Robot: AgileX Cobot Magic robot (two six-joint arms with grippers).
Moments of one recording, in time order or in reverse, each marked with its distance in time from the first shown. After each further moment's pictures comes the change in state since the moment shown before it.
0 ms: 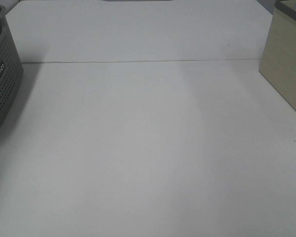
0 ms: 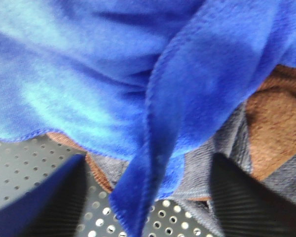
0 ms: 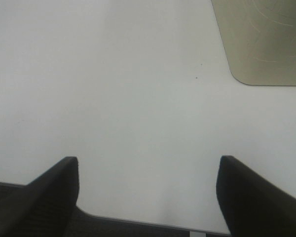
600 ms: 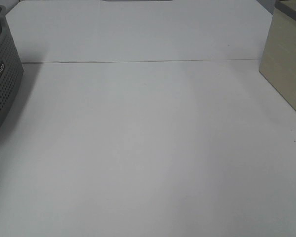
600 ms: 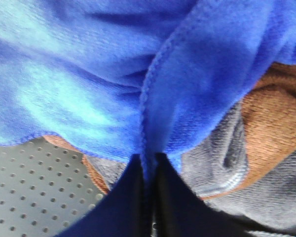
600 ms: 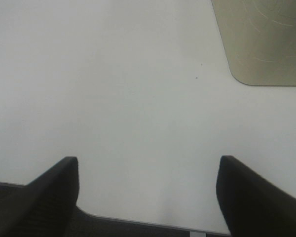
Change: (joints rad) left arm 0.000 0.007 0.000 0.002 0.011 0.012; right arm 0.000 0.000 0.000 0.000 0.000 0.000
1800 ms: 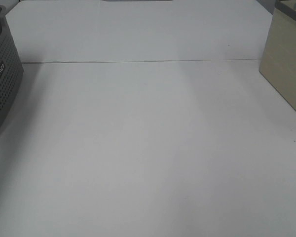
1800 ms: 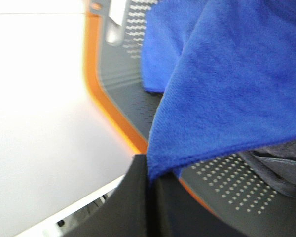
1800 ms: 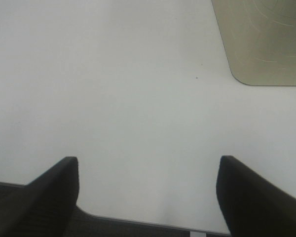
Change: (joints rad) left arm -0.111 -0.483 0.000 -0.062 0.122 -0.177; right arm 0.000 0.000 0.000 0.000 0.000 0.000
